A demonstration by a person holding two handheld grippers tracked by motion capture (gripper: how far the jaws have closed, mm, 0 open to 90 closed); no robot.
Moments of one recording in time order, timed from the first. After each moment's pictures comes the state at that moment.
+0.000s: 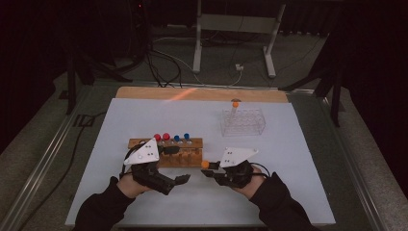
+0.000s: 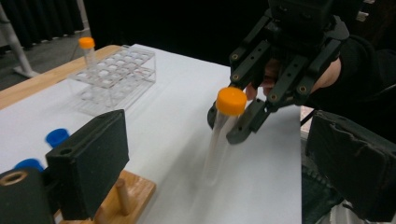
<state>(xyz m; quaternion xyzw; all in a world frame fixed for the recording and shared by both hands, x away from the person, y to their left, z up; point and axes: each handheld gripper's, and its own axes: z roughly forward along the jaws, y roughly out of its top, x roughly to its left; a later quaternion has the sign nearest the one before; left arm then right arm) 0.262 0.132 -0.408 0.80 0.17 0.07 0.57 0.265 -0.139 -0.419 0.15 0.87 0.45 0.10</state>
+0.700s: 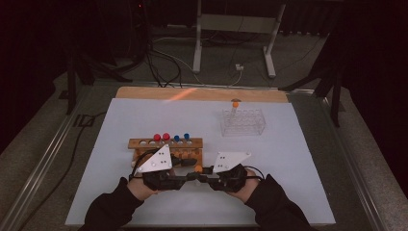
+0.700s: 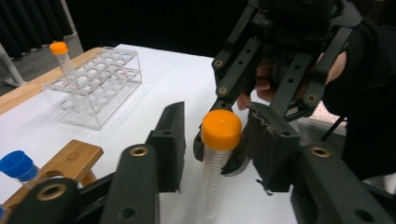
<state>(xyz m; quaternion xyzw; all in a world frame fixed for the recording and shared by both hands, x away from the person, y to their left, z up) 0.256 0.108 -0.415 0.82 0.13 0.08 0.55 0.258 -0.125 -0.421 0.13 0.88 0.45 0.08</state>
